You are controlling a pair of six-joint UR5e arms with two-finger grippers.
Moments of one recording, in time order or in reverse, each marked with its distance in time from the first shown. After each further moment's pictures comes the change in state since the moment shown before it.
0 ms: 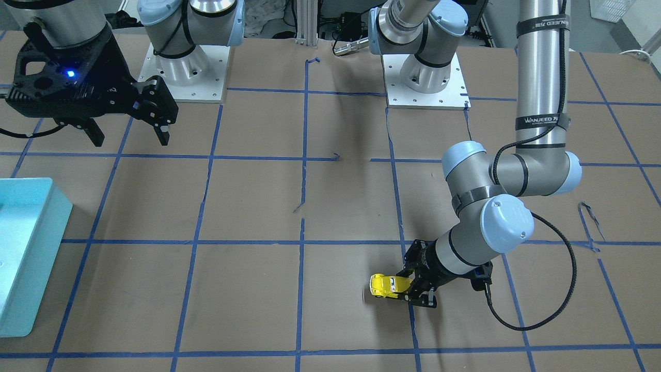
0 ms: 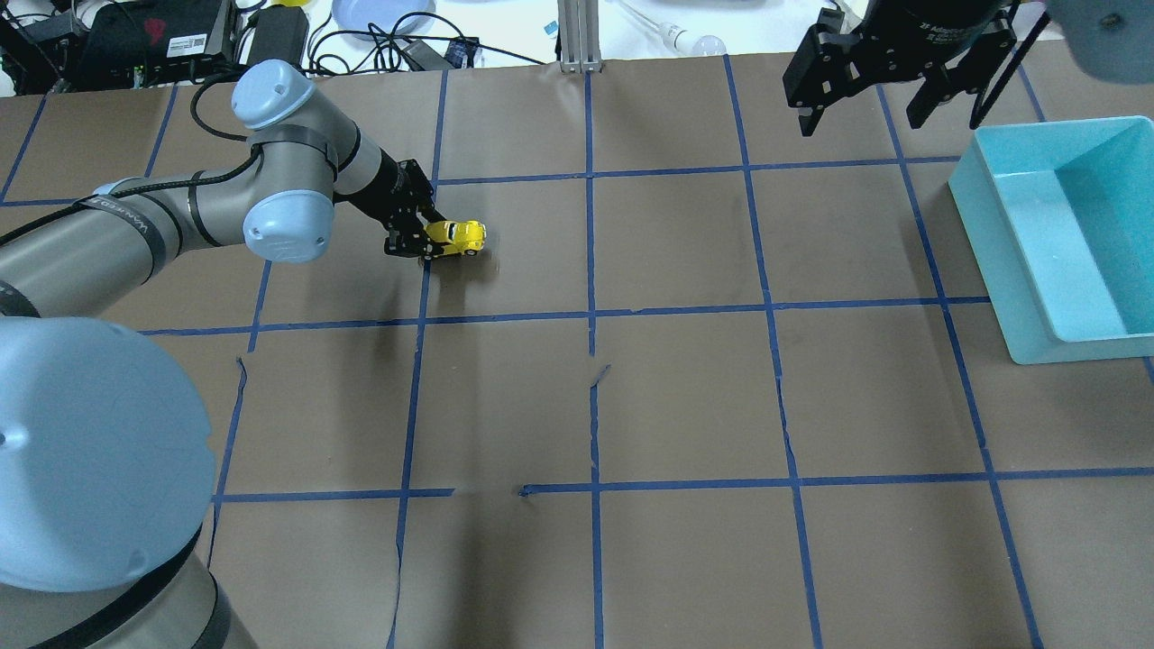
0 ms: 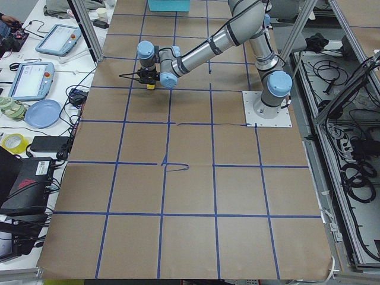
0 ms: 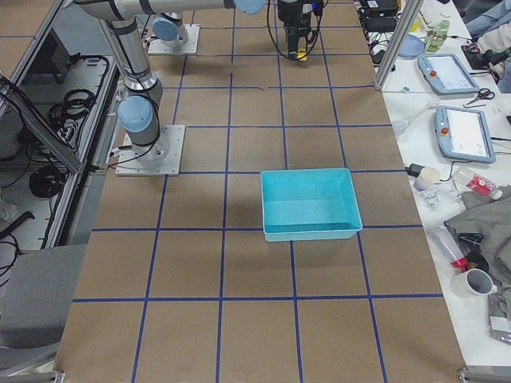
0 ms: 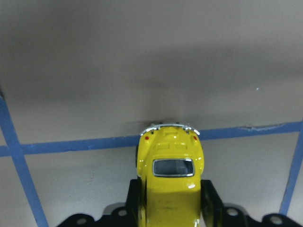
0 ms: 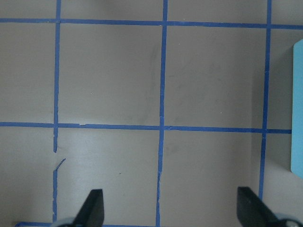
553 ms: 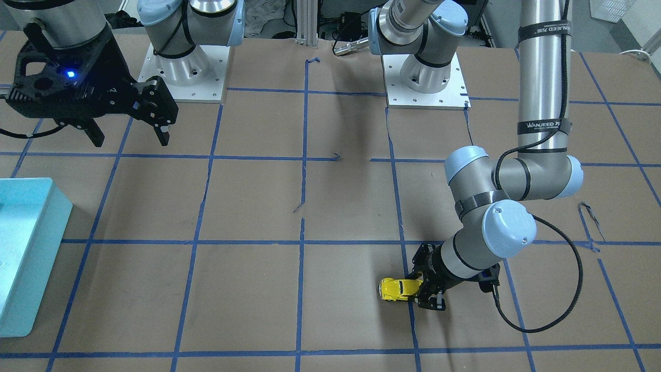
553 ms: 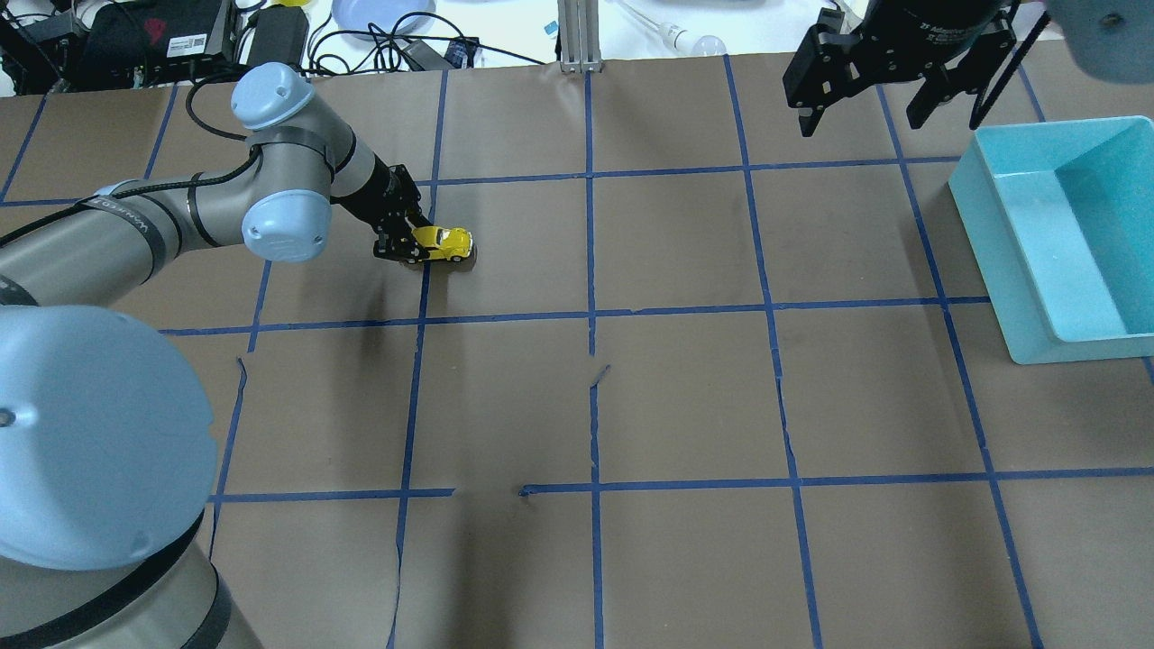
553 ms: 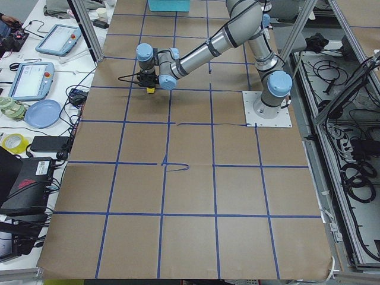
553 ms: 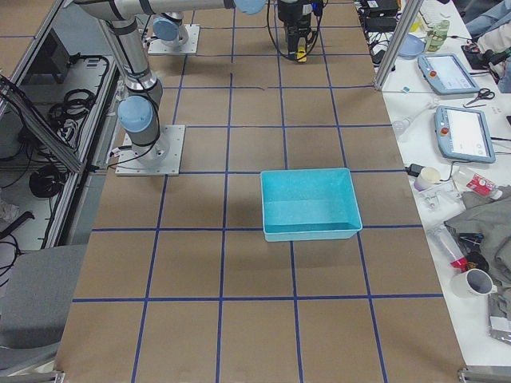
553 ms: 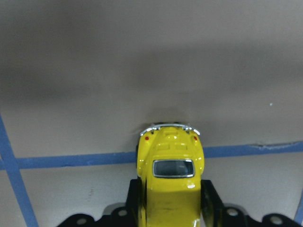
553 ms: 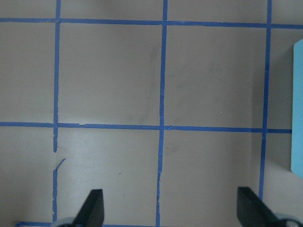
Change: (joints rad) left arm 0.014 -0.018 0.012 -0.001 0.083 -0.011; right arm 0.000 0.000 0.000 0.001 0.000 0.000
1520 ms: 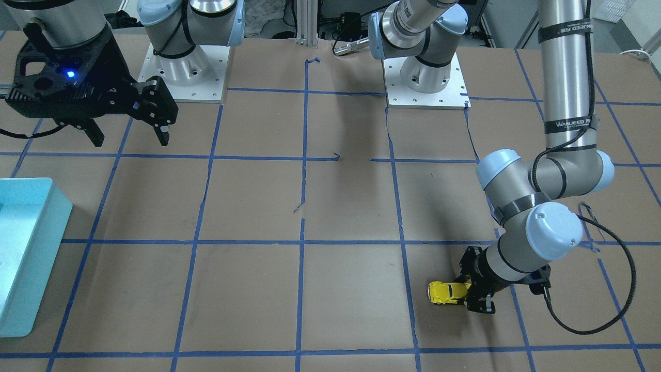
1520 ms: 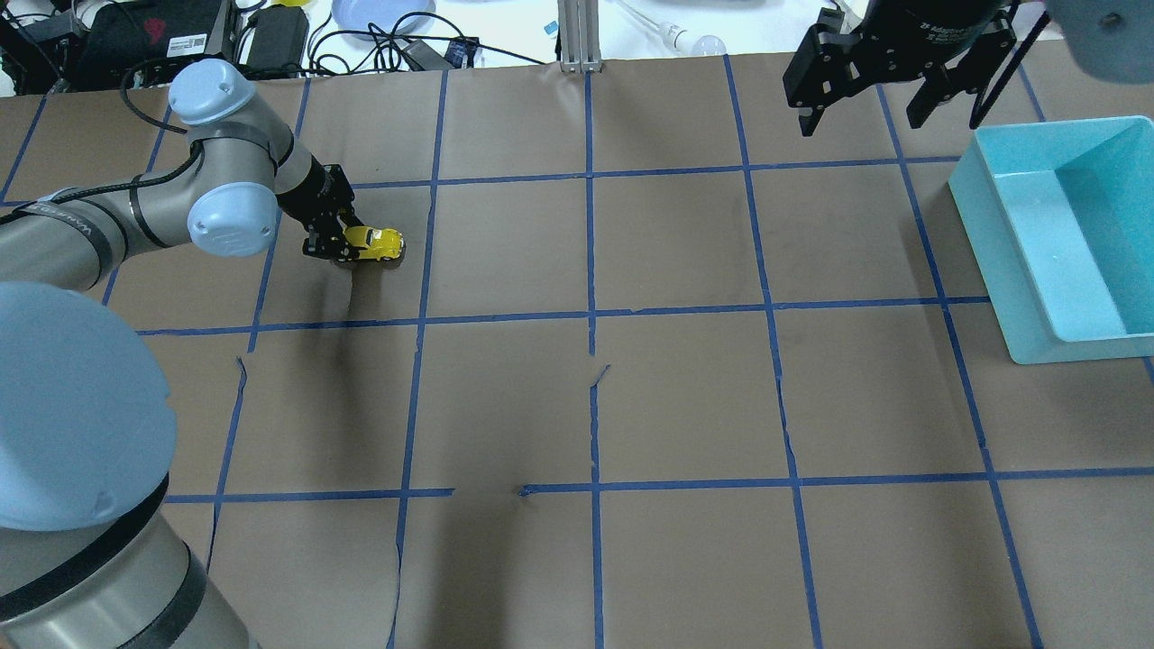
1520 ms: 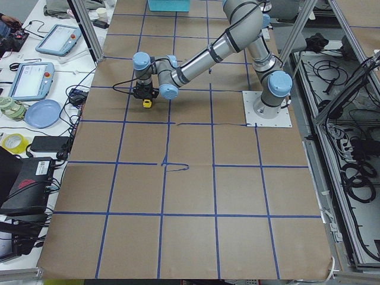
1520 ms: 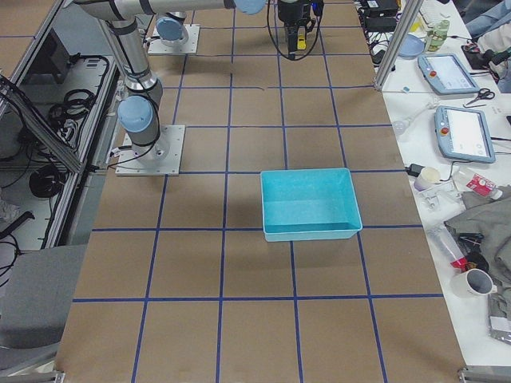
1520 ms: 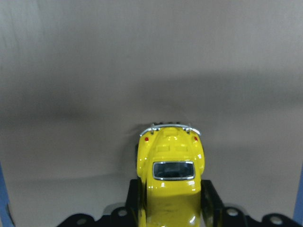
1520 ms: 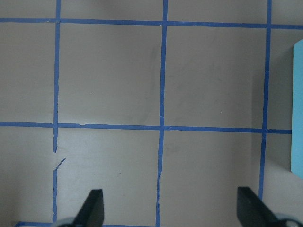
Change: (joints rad) left arm 0.115 -0.006 0.008 -0.003 0.121 0.146; right arm 0.000 0.000 0.000 0.000 0.000 0.000
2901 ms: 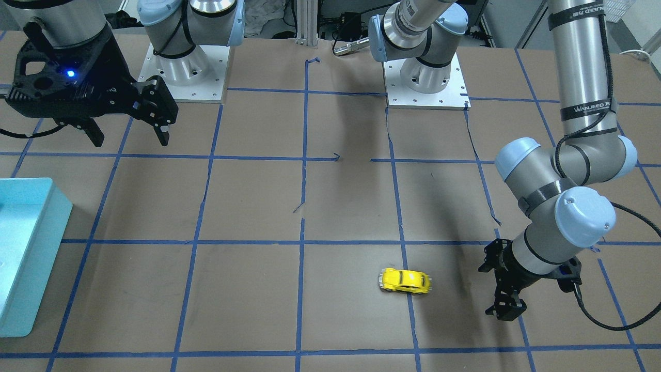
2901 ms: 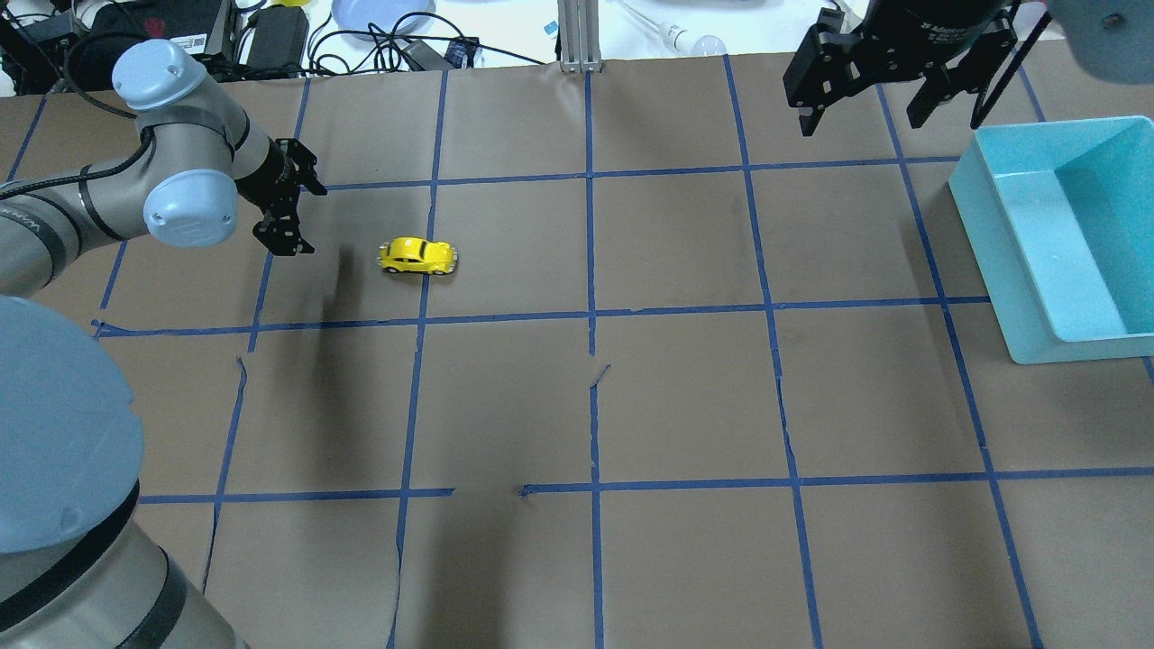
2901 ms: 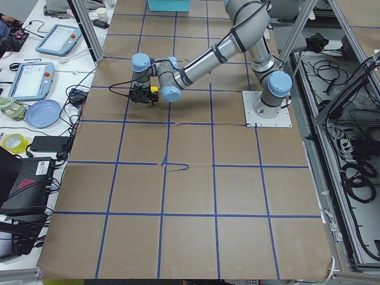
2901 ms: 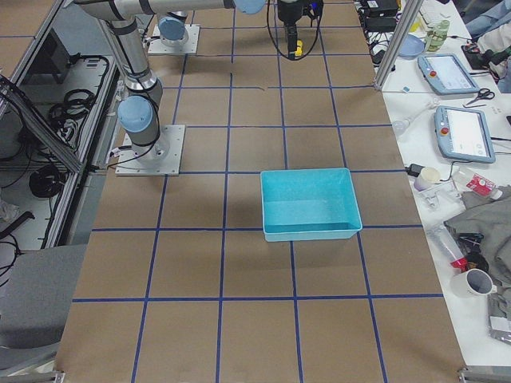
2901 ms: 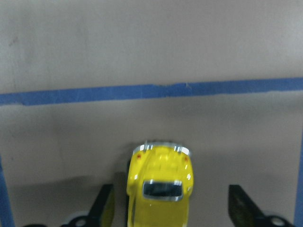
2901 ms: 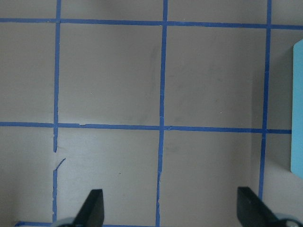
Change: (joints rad) left arm 0.024 0.074 0.005 0.002 0.009 0.101; right arm 0.000 0.000 0.000 0.000 0.000 -0.001
